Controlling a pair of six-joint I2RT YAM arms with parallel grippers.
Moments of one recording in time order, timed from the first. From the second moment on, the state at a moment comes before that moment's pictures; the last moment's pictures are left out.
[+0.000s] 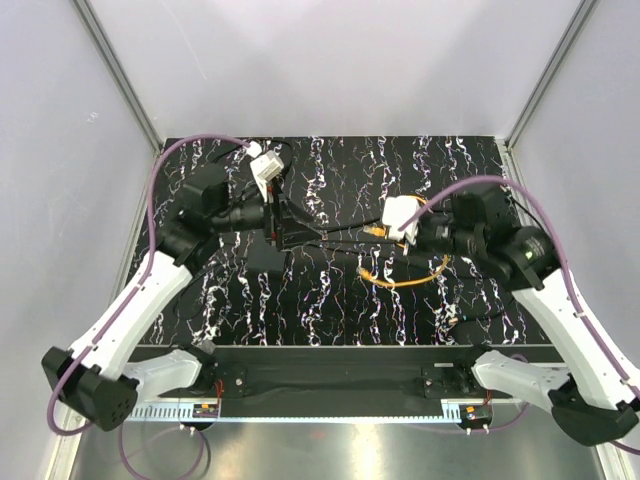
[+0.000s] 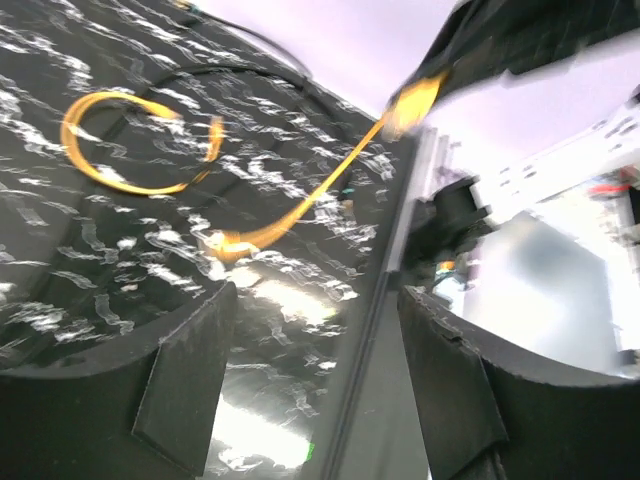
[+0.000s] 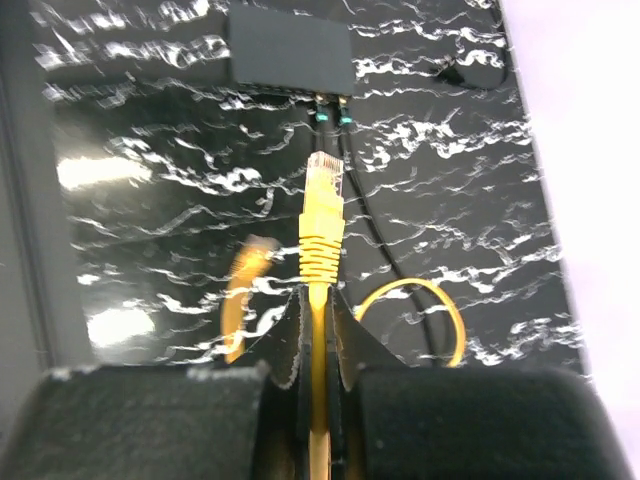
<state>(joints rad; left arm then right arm) -0.48 1.10 1.15 -0.29 0.84 -0.25 0.57 1.07 1.46 -0.95 -0.45 -0.72</state>
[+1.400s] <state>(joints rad) -0.73 0.97 1.19 -0.53 0.72 0.66 0.68 1.15 1.40 -0.87 -0.78 -0.21</state>
